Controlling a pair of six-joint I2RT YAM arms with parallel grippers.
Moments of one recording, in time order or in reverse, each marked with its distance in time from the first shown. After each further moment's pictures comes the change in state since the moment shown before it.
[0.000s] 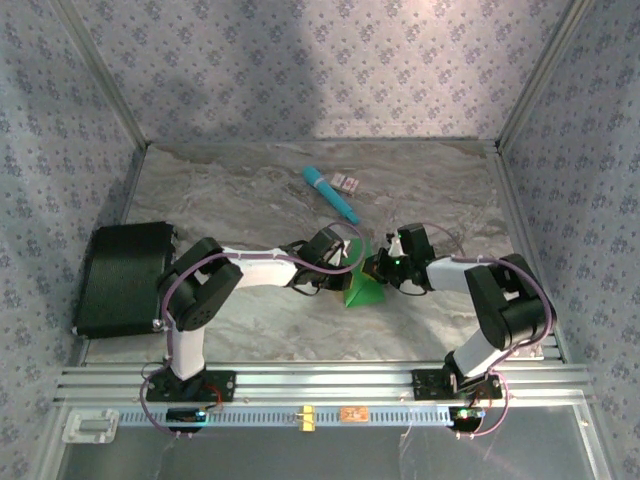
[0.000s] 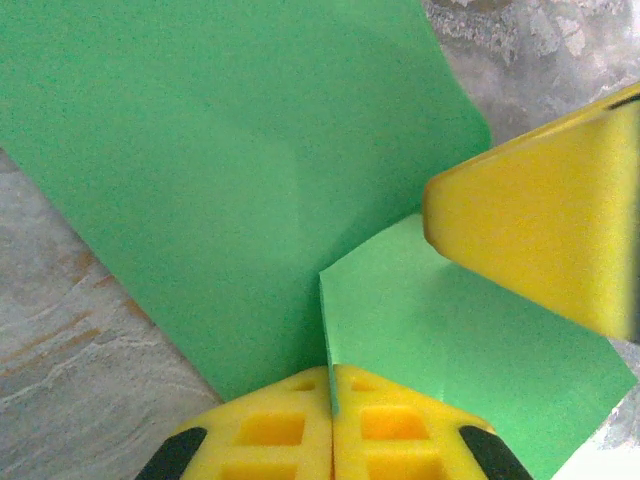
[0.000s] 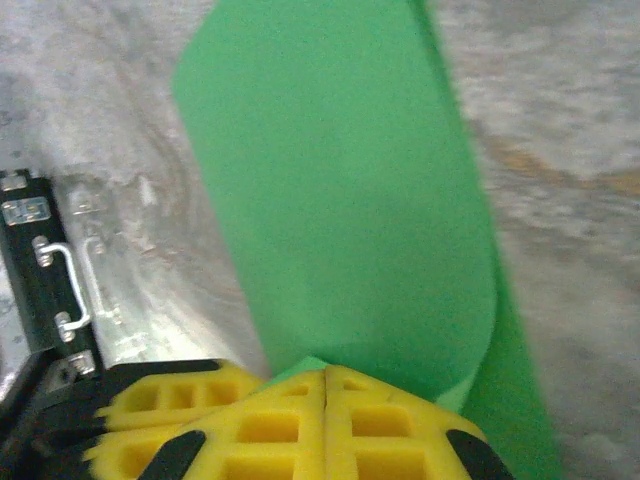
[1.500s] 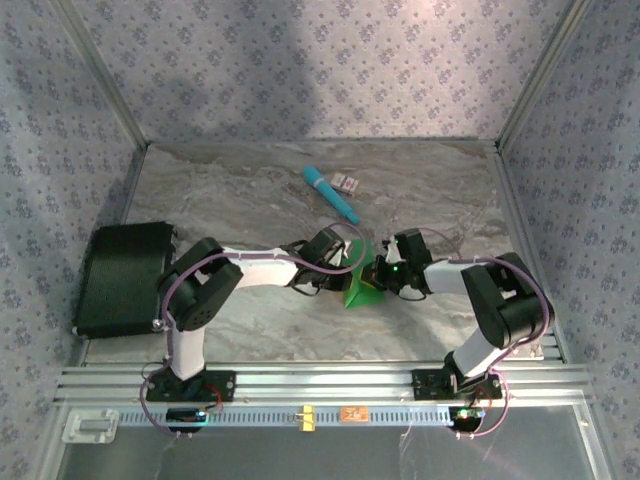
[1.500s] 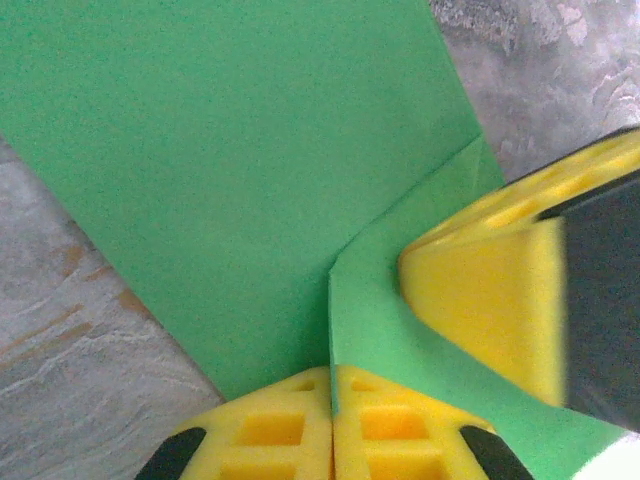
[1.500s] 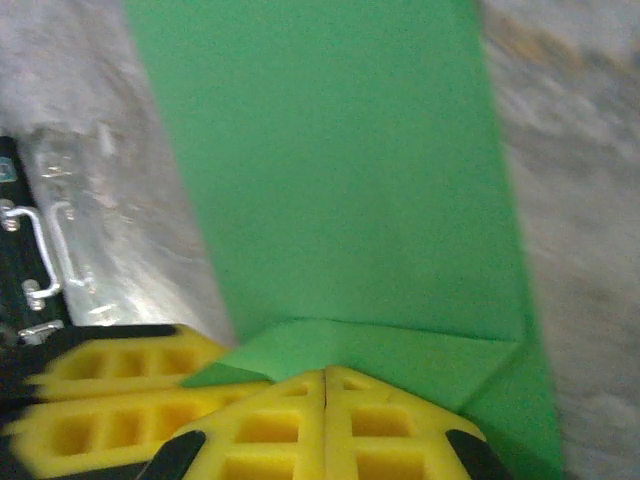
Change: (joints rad) left arm -0.002 0.002 0.010 -0.022 0.001 0.008; right arm 0.029 0.011 -0.030 -0.001 -0.026 -0.038
